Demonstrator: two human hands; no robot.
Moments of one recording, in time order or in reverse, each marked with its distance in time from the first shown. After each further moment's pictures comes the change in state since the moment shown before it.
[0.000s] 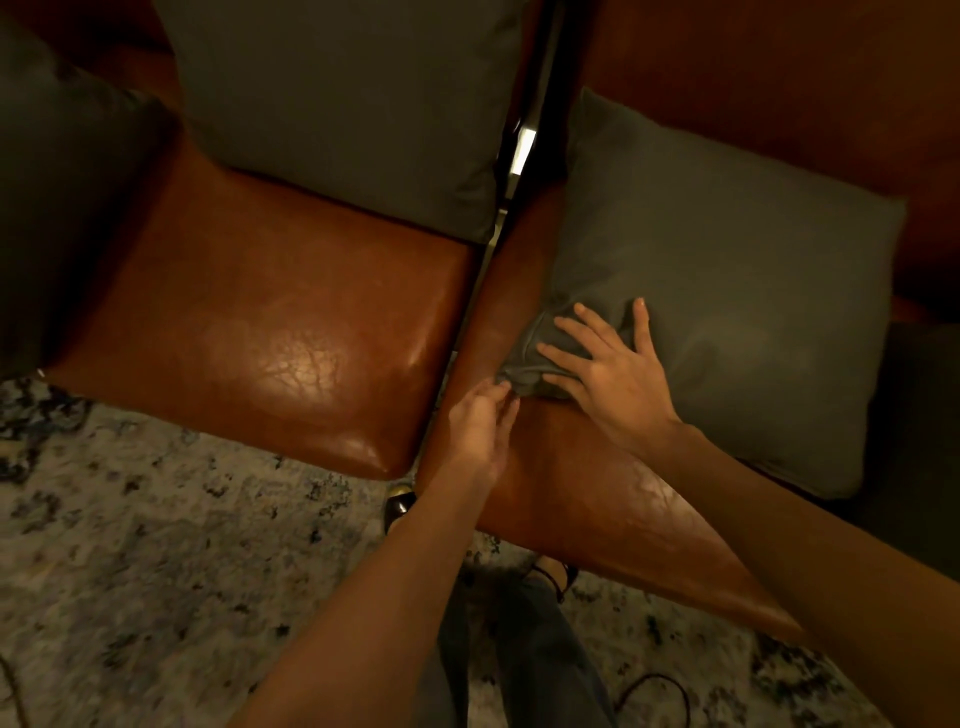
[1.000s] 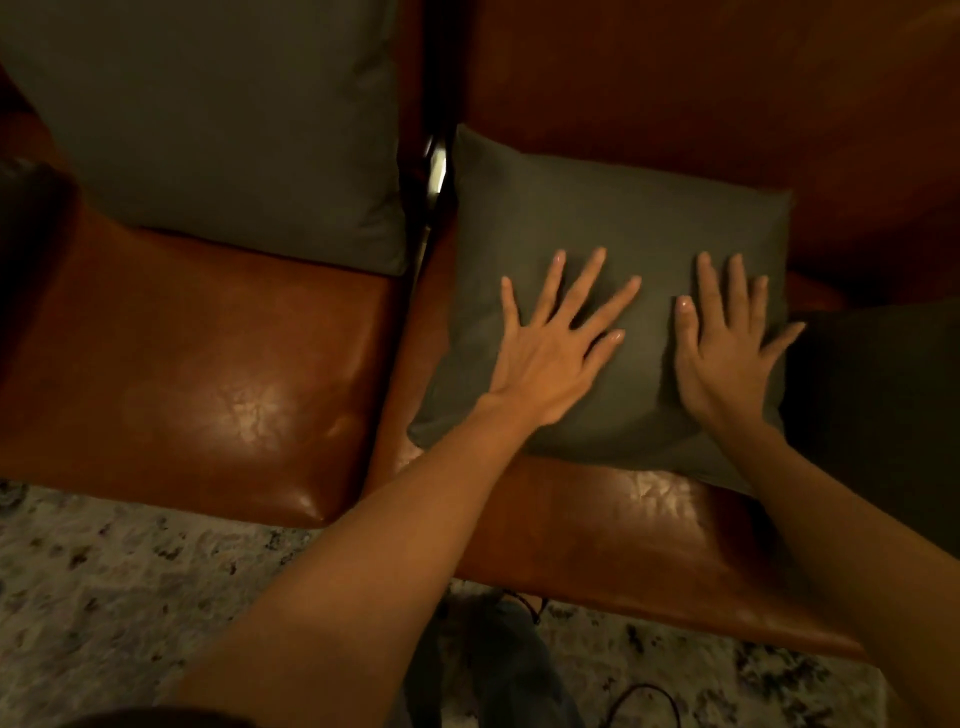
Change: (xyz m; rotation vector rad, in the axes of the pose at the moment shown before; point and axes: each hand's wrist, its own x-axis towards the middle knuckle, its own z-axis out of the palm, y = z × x) left_hand -0.006 -0.025 0.154 1.943 -0.366 1.430; right_hand -0.060 0.148 -0.021 0.363 -0.012 0.937
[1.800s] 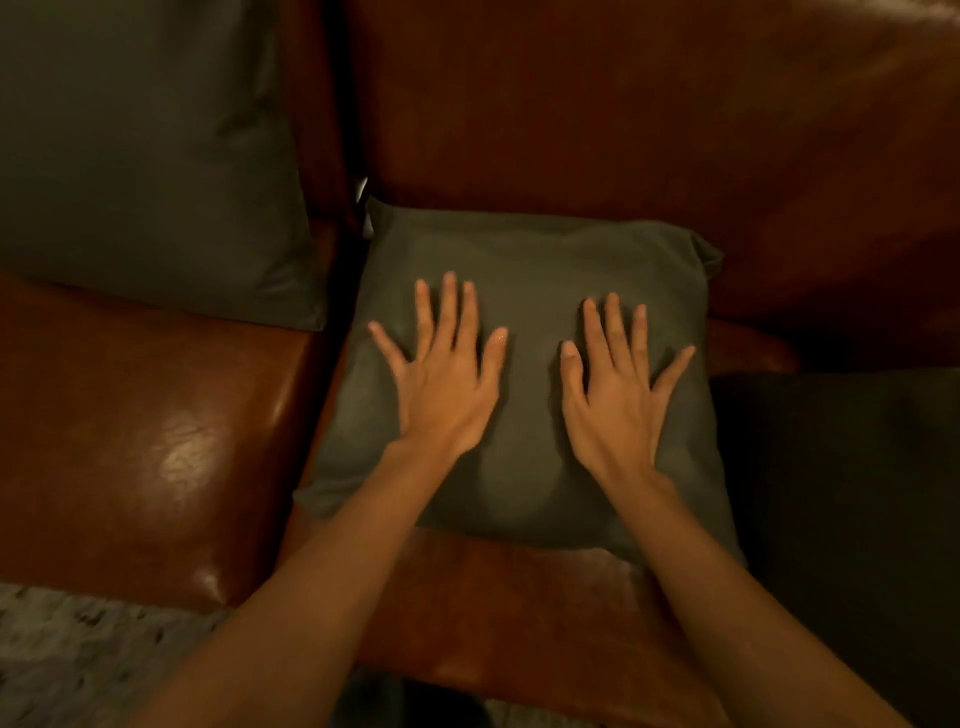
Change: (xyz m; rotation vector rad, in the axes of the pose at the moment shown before) left_hand 0.057 -0.001 0.015 -0.047 0.021 -0.425; right_hand 0.037 -0.016 0.016 -0.011 -0.002 -0.152
